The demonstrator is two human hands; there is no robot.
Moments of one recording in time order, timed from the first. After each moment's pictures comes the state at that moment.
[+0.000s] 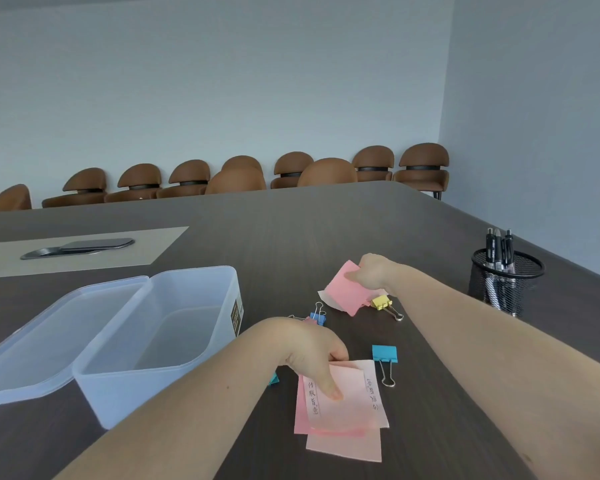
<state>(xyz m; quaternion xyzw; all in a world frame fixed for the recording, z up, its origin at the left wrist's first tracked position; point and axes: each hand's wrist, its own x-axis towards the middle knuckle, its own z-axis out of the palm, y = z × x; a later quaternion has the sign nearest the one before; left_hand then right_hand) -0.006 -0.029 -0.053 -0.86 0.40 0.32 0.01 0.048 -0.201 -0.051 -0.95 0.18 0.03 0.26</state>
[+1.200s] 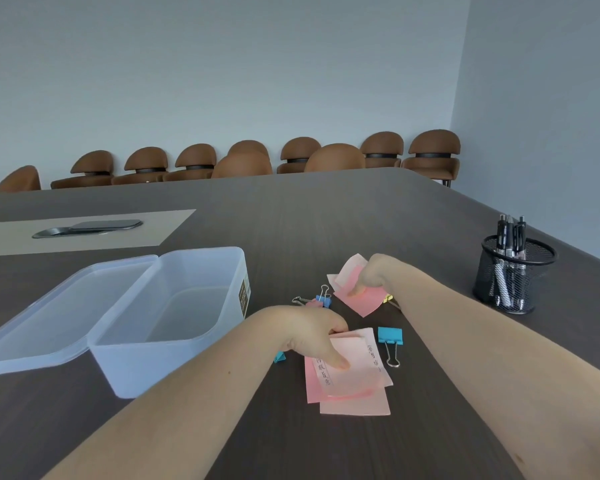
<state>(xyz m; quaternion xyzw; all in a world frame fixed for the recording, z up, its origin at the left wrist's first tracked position) -0.008 -0.016 -0.063 -0.88 0.35 0.29 -0.11 0.031 -0.183 -0.053 -0.94 0.23 0.10 0.22</state>
